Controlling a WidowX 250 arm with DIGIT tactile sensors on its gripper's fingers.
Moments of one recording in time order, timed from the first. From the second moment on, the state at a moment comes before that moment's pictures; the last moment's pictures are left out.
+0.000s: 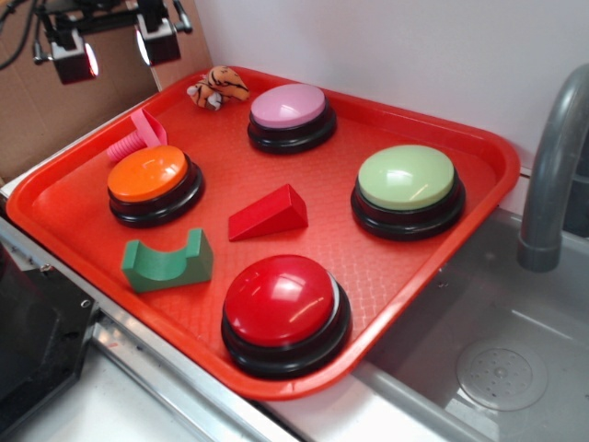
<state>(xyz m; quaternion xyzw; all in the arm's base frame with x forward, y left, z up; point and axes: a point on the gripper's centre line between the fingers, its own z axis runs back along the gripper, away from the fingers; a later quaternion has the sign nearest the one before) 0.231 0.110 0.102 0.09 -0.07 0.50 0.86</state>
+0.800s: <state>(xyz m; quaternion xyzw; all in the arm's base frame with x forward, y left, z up) 0.237 0.131 0.049 0.10 -0.05 0.41 0.90</state>
